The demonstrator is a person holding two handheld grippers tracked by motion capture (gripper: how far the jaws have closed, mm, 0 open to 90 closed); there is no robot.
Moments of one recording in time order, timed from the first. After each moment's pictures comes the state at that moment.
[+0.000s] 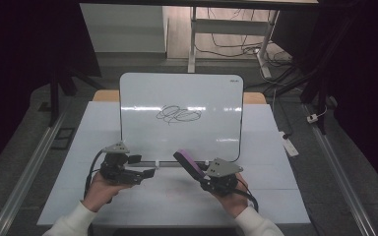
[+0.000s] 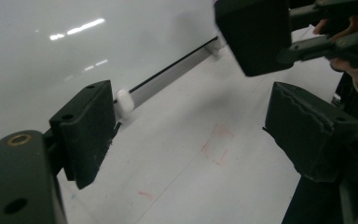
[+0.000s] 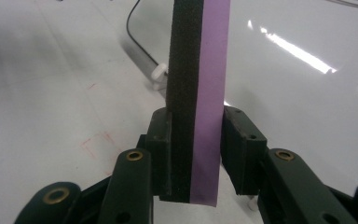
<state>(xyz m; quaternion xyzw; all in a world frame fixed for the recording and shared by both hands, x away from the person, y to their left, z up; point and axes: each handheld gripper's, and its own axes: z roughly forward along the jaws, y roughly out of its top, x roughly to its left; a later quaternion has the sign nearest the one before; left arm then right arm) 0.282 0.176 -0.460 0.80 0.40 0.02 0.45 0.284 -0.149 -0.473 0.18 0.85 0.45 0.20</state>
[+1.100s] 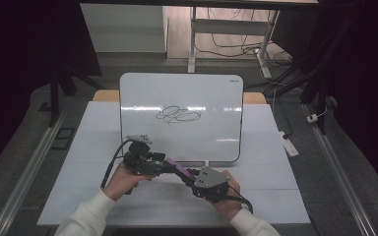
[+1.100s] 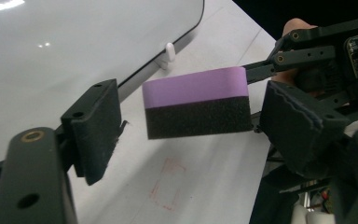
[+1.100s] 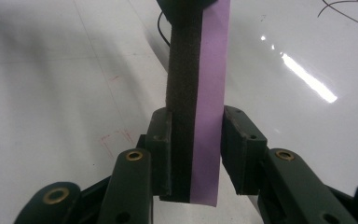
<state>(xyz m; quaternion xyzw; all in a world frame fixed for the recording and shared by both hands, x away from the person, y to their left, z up) 0.319 0.132 -0.459 0.80 0.36 -0.08 0.47 0.271 -0.129 -0.480 0.10 0.86 0.44 0.23</state>
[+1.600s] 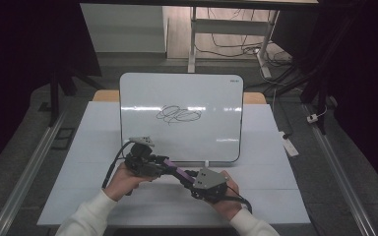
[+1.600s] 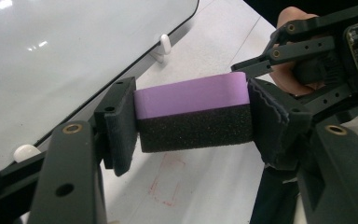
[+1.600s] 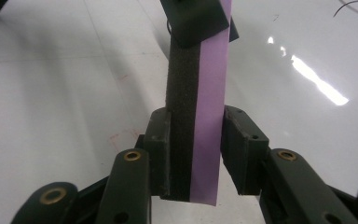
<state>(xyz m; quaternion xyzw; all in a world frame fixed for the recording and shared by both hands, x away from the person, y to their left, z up) 0.315 0.127 -0.460 0.82 0.34 -0.07 0.46 0.271 -0.127 -0.483 0.09 0.87 0.44 0.21</state>
